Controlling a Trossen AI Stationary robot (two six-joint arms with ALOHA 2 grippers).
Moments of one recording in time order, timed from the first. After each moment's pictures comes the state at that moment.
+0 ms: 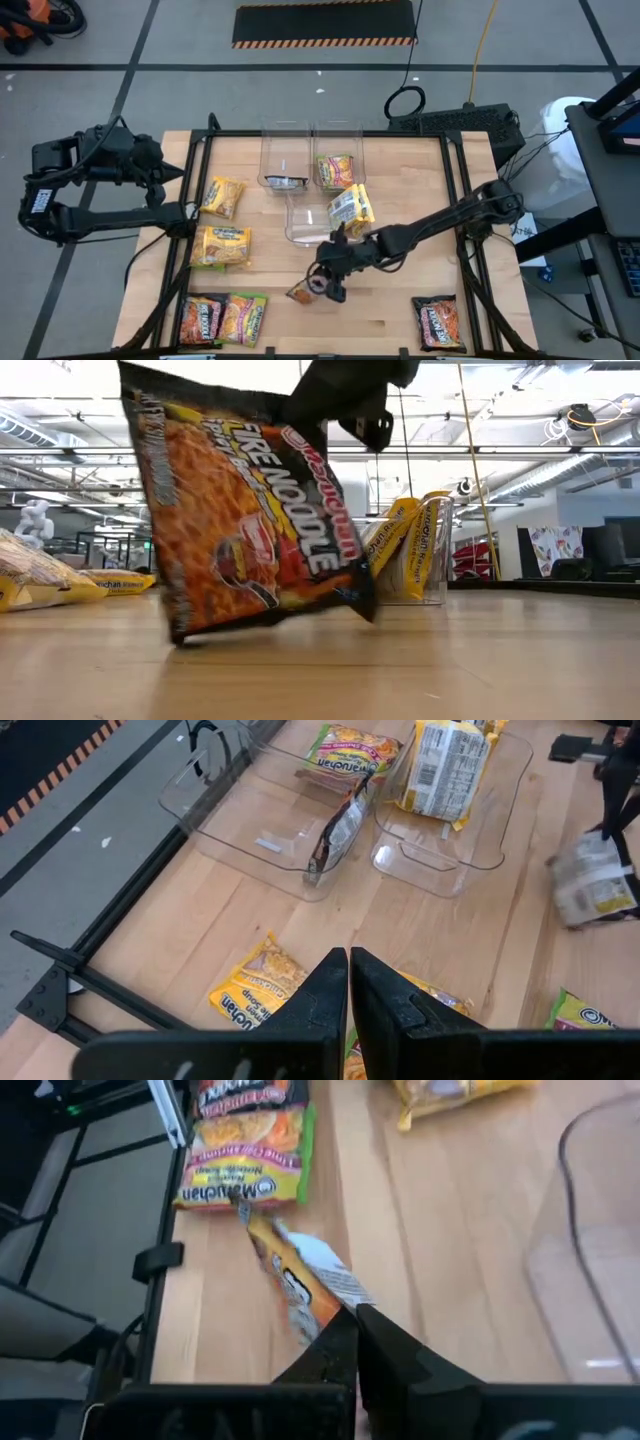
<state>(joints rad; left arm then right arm) 0.41 0.71 1.48 -1.57 0.00 -0.06 0.33 1.79 1.29 -0.22 0.06 0.51</state>
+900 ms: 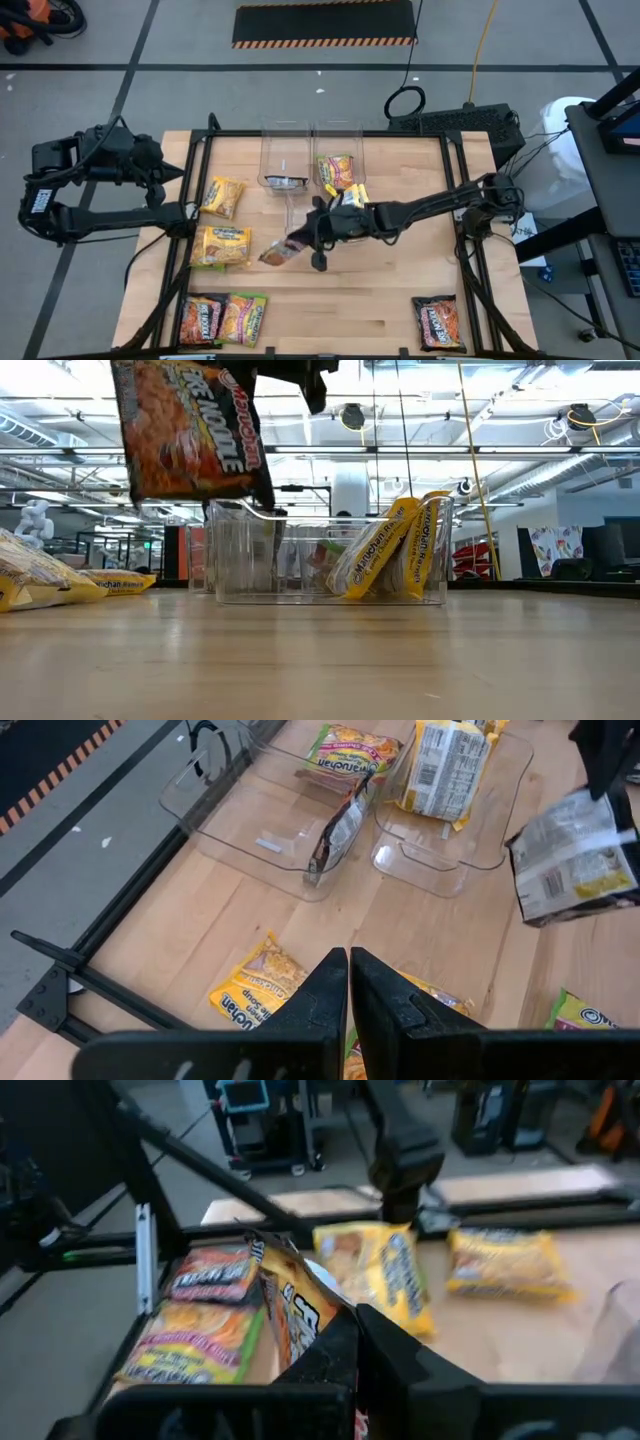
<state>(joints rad) 0.41 0.71 1.48 -1.57 0.00 -0.06 0.16 1.76 1.30 0.15 0.08 0.19</state>
